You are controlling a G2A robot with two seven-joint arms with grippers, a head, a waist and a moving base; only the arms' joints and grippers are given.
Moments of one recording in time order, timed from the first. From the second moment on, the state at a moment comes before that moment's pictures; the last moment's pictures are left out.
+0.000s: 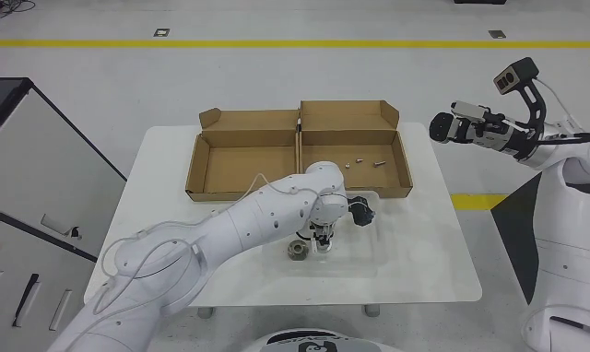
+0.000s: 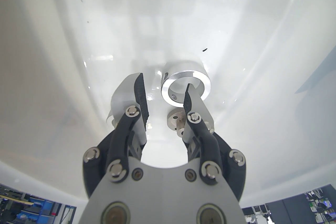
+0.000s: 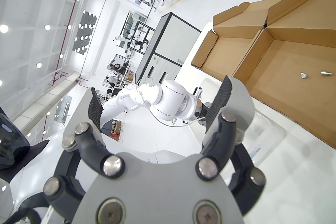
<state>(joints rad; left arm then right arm) 0.56 -1.56 -0.17 -1.10 0.62 -0.41 -1.41 -1.16 -1.08 1.84 -1.57 0.29 0.02 1.44</state>
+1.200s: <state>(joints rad) 0.55 -1.49 -0.29 -1.38 0.64 -0.32 -1.51 -1.16 -1.08 1.84 -1.57 0.29 0.02 1.44</state>
